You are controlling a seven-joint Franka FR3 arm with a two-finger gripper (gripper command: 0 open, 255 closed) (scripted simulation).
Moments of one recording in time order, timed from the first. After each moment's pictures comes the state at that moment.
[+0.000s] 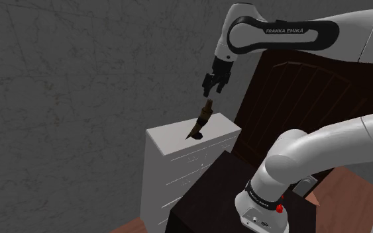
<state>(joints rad) -0.08 -0.67 -0.08 -2.44 -0.08 1.85 0.02</state>
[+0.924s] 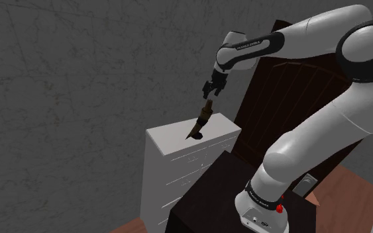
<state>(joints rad) -0.15 -0.32 -0.31 -2.39 -0.11 2.23 -0.19</state>
